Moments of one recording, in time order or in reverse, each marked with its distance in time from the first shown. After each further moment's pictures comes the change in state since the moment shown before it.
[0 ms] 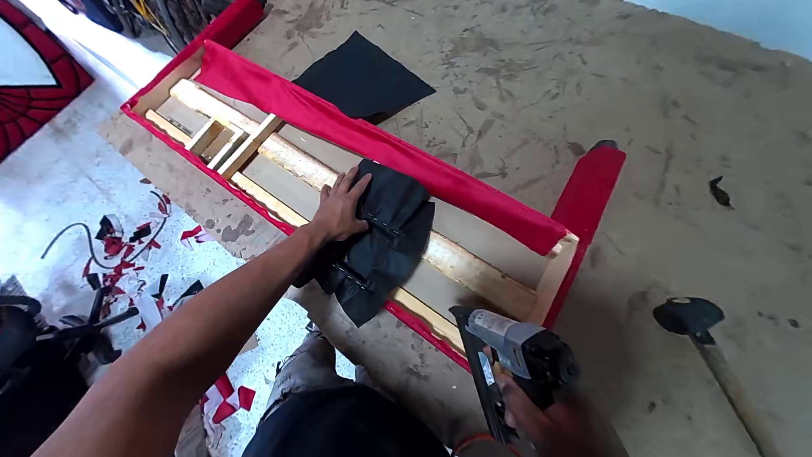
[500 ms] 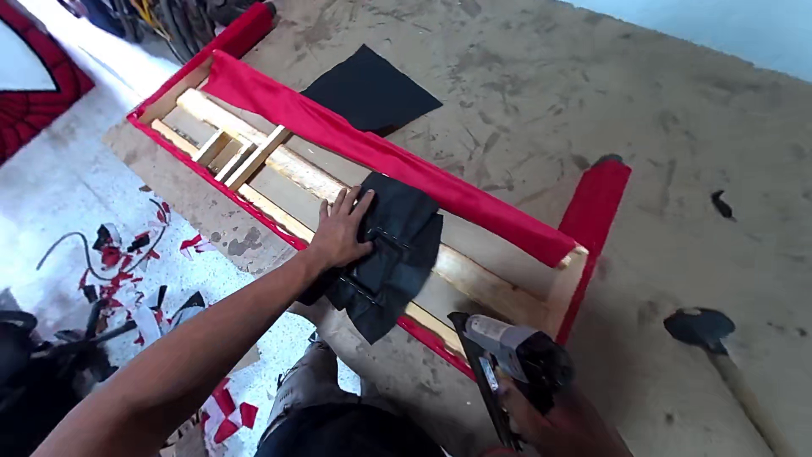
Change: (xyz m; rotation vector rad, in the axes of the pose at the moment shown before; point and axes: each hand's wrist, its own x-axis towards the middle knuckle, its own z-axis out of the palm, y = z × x) left_hand -0.032 -0.005 -0.012 0.065 0.051 0.035; right_hand 0.014 -0.024 0.008 -0.115 -0.004 -0.052
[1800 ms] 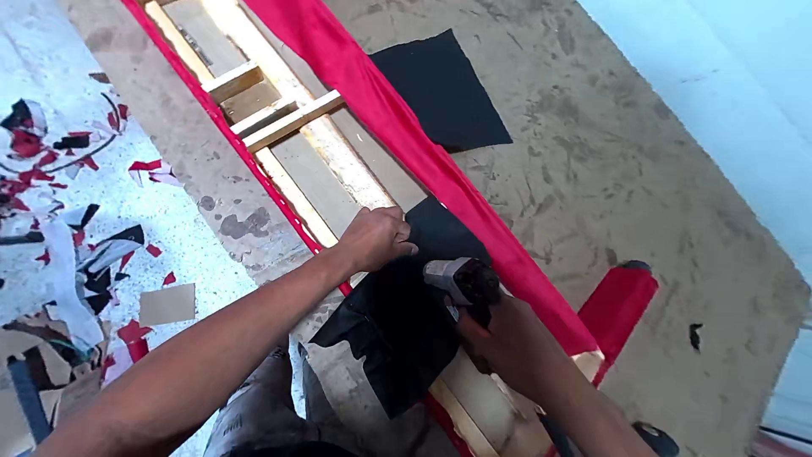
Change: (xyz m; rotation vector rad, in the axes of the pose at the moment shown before) left_hand 0.036 -0.073 0.013 -0.463 0.052 0.123; right_hand 0.221 -0.131 0.063 -0.534 -0.210 -0.258
